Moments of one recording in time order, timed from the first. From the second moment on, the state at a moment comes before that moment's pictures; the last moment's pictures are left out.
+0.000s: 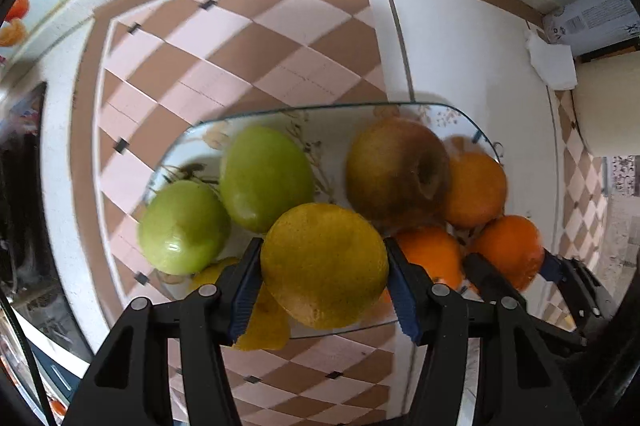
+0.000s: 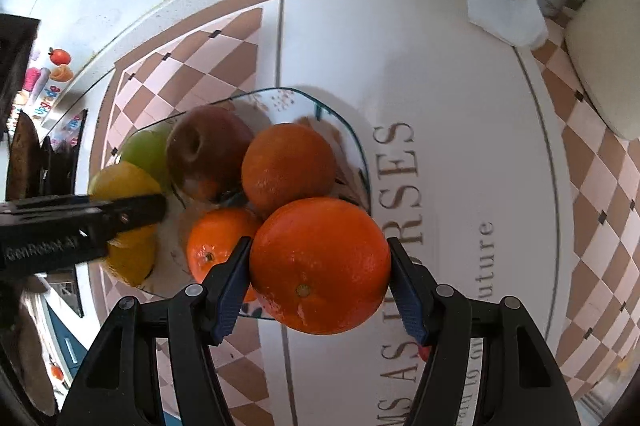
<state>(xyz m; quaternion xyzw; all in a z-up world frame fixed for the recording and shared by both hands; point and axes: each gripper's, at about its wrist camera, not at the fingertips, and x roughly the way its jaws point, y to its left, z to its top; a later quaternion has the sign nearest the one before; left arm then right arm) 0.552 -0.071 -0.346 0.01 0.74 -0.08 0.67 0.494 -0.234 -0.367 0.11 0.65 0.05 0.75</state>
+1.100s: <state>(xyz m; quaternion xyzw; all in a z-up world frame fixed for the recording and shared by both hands) 0.455 -0.012 -0.248 0.01 0.60 -0.01 0.80 0.424 -0.209 -0.262 0.06 0.58 0.02 0.81</state>
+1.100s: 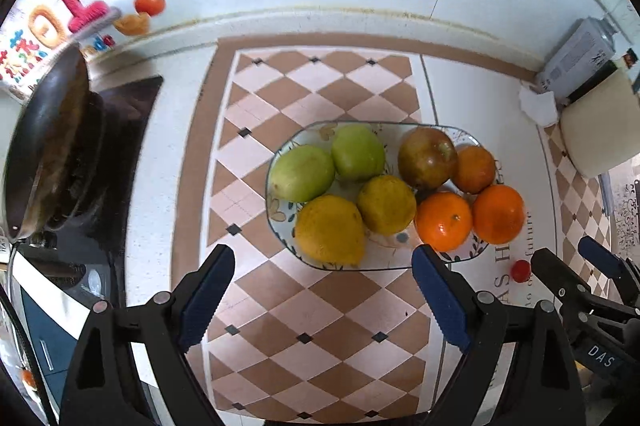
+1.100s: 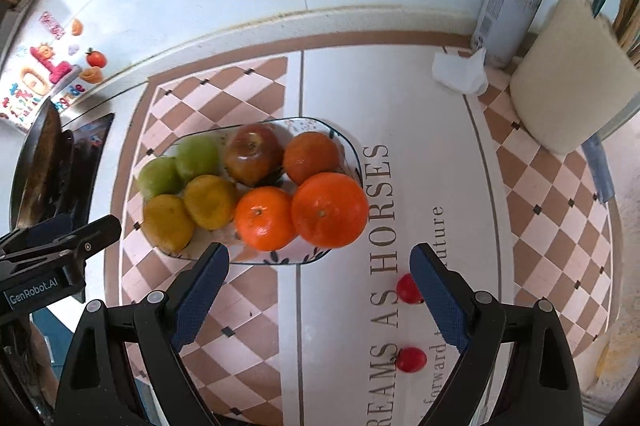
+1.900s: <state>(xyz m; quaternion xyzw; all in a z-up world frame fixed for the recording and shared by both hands) 0.329 0.002 -0.118 0.01 0.48 -0.03 0.88 0.292 -0.194 -0.125 0.05 0.47 0.04 0.88</state>
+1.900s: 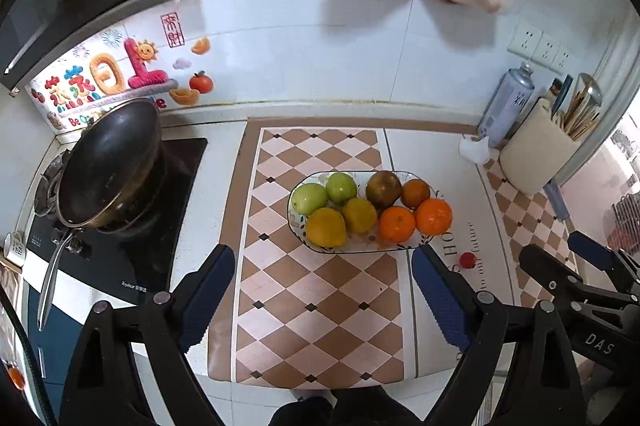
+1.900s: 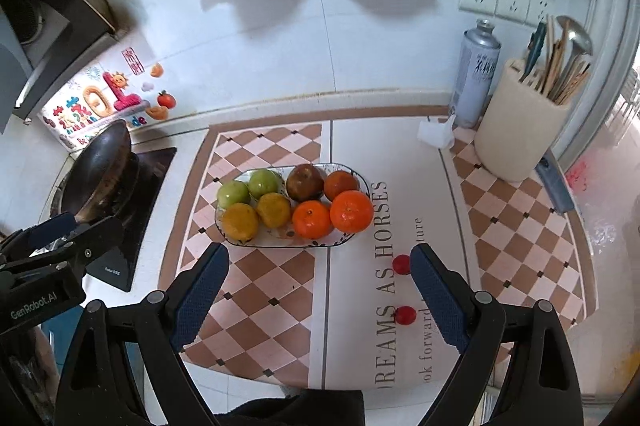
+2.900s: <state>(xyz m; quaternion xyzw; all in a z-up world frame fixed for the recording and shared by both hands) 0.297 -0.012 -0.119 0.03 0.42 -0.02 0.91 0.259 -0.256 -0.181 0.14 0.48 0.00 0.87</state>
